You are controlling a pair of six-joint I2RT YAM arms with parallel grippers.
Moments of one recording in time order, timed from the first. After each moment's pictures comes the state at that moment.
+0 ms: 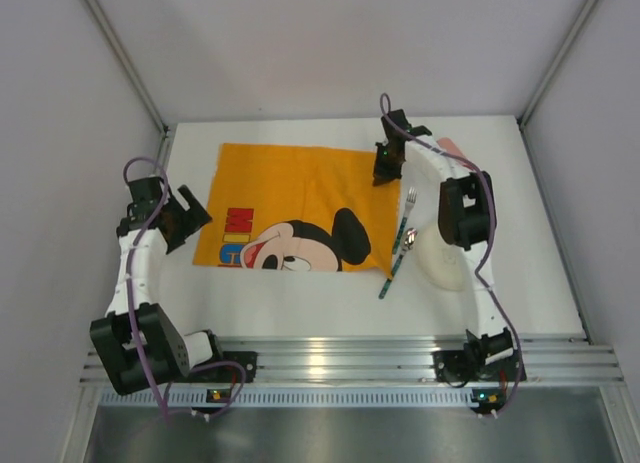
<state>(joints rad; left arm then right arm) 0.29 1.23 0.96 -0.61 0.12 -0.42 0.32 2.41 2.07 -0.76 -0.13 0.47</state>
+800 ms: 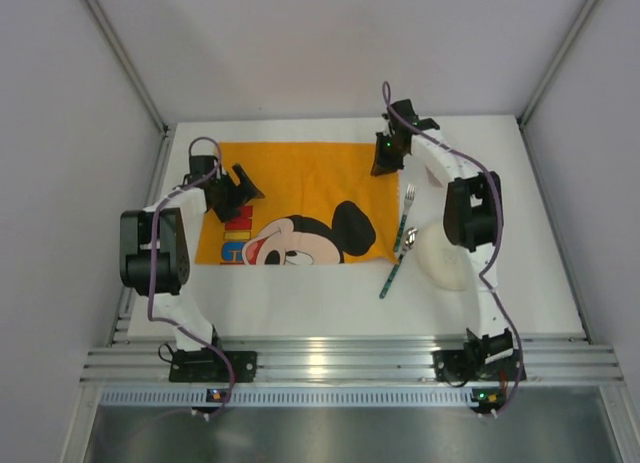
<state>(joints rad) 0.07 1.79 1.08 -0.18 0.34 -0.58 0.30 2.44 2.18 -0.77 -0.19 0.38</state>
